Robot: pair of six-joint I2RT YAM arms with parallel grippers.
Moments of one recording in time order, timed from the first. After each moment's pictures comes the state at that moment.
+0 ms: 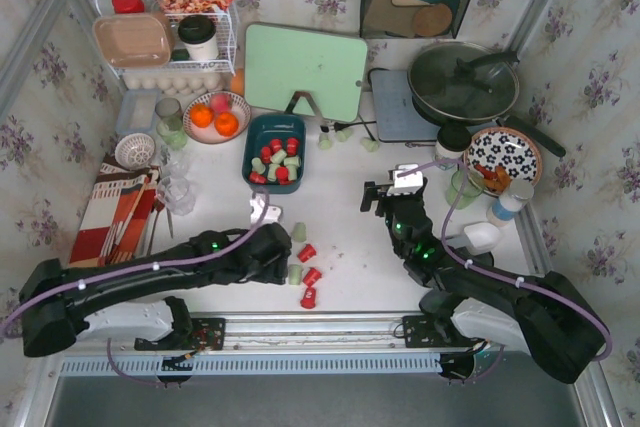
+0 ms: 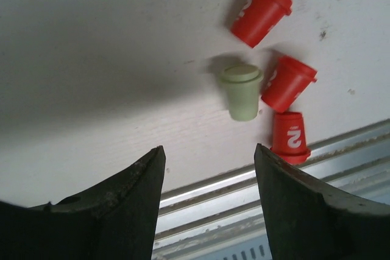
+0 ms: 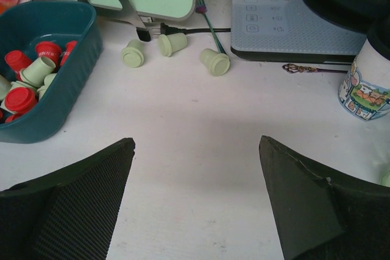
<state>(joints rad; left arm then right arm) -1.13 1.09 0.75 -0.72 -0.24 -0.82 0.70 1.07 0.30 0.68 0.58 0.12</state>
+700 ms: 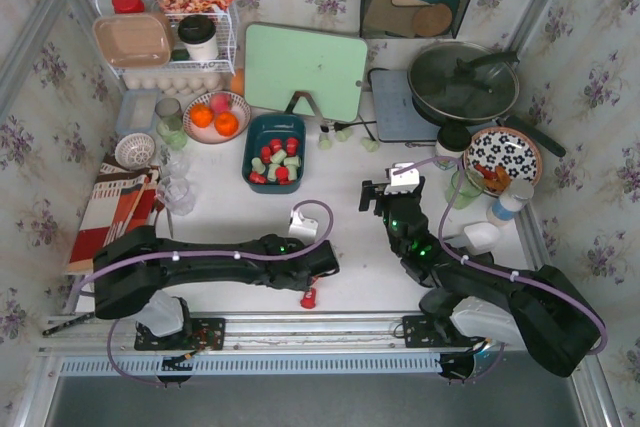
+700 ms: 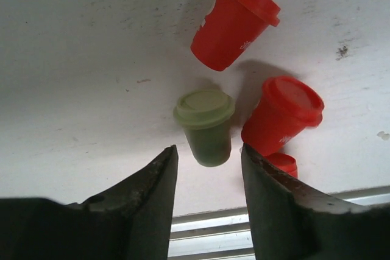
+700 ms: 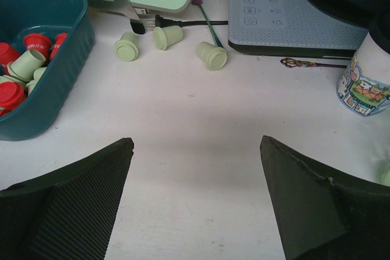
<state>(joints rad) -1.29 1.56 0.94 -0.69 -0.39 -0.95 0.70 1.12 0.32 0.67 0.59 0.12</state>
